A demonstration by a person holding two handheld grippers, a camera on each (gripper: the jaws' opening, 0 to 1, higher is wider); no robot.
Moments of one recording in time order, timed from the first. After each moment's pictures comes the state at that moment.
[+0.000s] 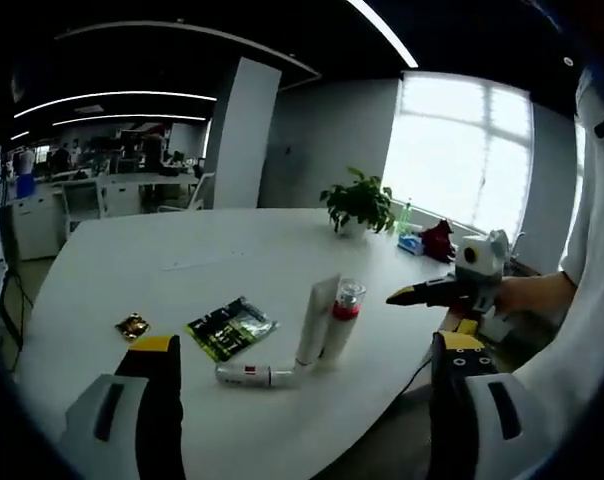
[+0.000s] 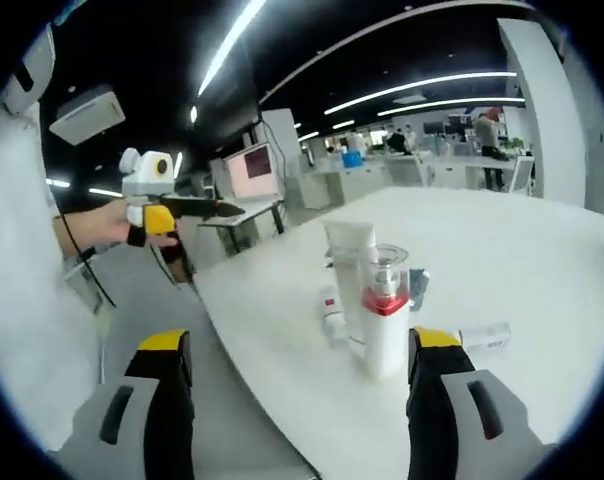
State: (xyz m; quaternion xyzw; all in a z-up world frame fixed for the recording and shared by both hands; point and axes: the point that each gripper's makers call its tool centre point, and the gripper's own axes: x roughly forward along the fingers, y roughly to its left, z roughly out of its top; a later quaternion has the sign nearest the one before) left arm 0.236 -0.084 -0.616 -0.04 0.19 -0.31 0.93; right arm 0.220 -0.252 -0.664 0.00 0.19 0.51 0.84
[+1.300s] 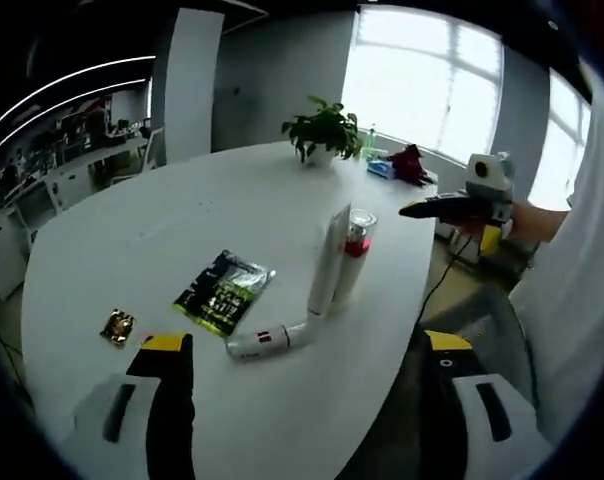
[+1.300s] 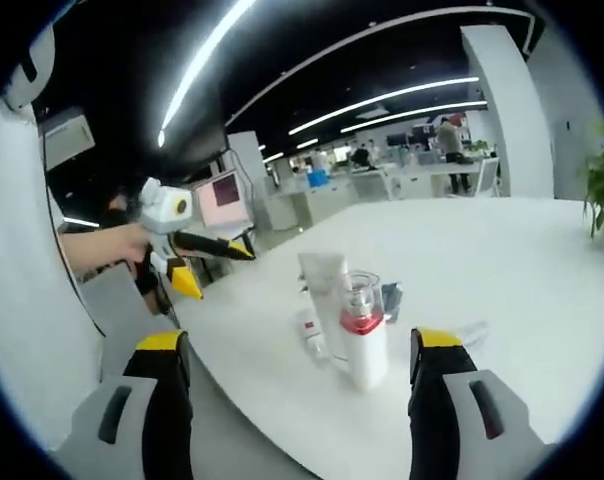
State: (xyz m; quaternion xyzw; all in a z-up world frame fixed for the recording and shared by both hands) left arm 0.270 -0.084 -0.672 0.07 0.31 -0.42 0.85; right arm 0.237 -0.267 -0.656 0.04 0.18 0.43 0.88
